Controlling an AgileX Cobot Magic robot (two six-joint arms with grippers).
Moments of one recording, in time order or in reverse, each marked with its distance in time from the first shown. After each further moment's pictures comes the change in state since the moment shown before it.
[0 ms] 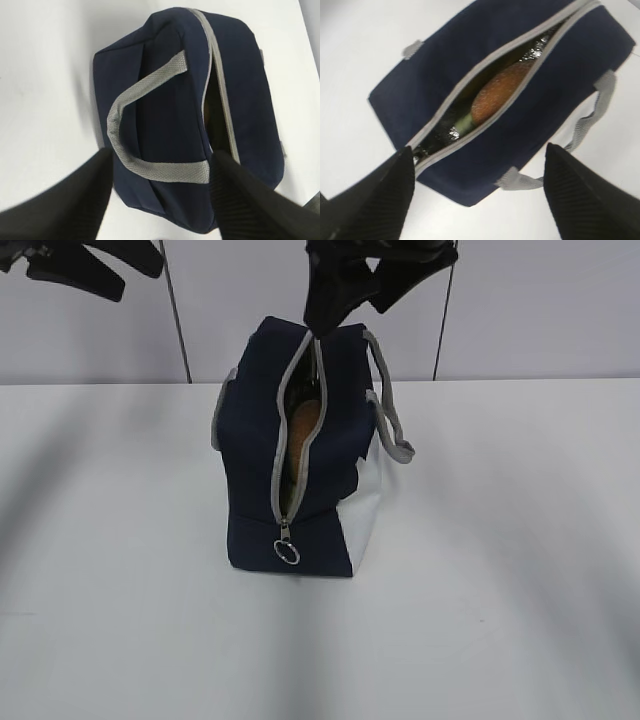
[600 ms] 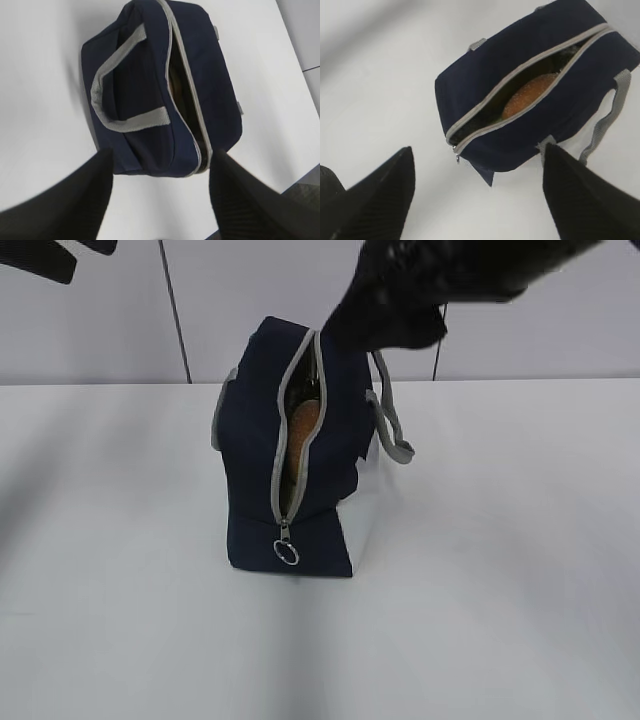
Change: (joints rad) left arm 0.000 -0.258 0.186 0.008 0.011 0.000; right arm 0.071 -0.438 0.554 0.102 -0.366 -0.135
